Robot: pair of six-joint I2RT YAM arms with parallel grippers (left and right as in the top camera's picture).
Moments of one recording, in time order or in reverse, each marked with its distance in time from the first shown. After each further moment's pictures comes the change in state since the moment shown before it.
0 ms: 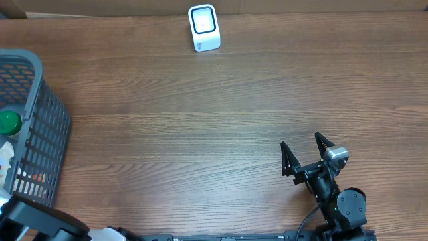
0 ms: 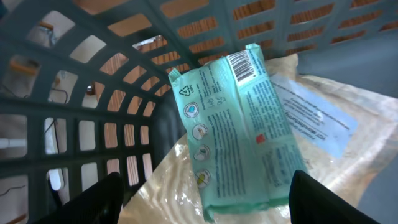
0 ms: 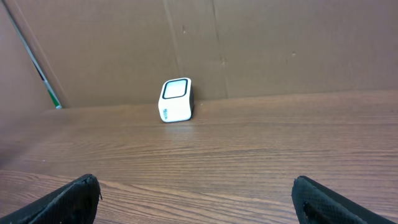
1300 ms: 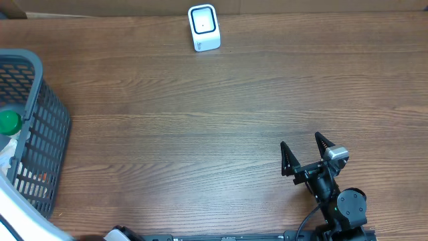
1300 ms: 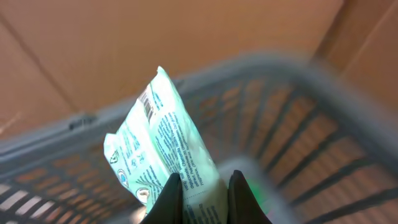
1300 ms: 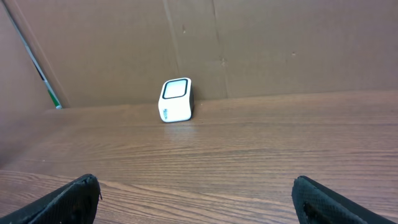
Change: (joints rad) left arm -0.193 -0.246 0.243 0.097 0.206 0.039; right arm 0.000 0.000 0.000 0.000 0.000 0.000
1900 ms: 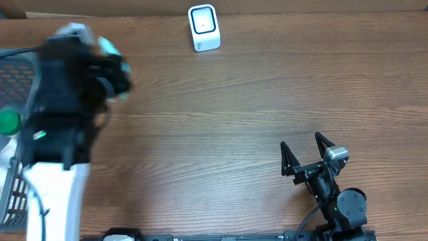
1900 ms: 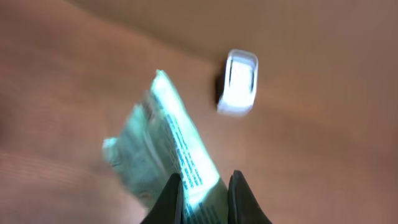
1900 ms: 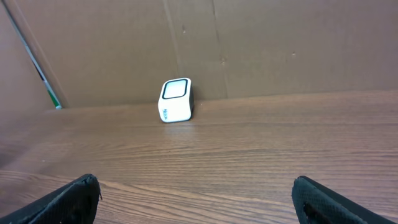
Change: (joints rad) left arm -0.915 -0.114 0.018 -0.291 0.204 -0.356; right arm 0.000 0.000 0.000 -0.001 0.000 0.000
